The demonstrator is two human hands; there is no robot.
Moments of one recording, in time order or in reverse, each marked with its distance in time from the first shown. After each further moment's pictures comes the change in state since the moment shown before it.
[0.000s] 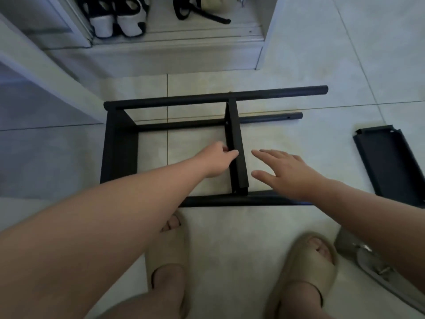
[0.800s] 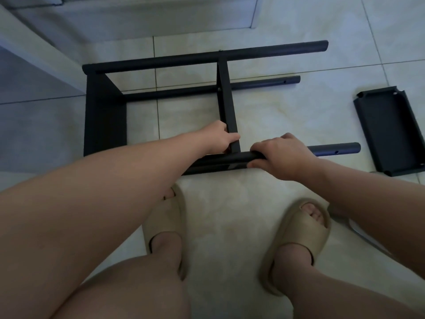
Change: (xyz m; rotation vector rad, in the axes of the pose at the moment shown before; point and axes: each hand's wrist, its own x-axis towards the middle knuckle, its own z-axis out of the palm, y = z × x) left_hand -0.002 -0.001 0.032 -0.080 -0.154 -0.026; right_hand -0.010 0.005 0.030 -0.250 -0.039 -0.057
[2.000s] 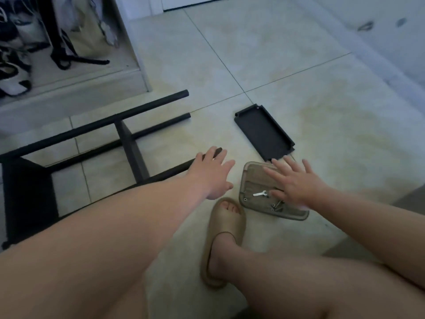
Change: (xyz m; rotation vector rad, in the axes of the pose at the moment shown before) left_hand -0.110 0.155 0.185 1.271 -0.017 0.606; right_hand -0.277 0.167 0.063 -0.049 -0.083 0.486
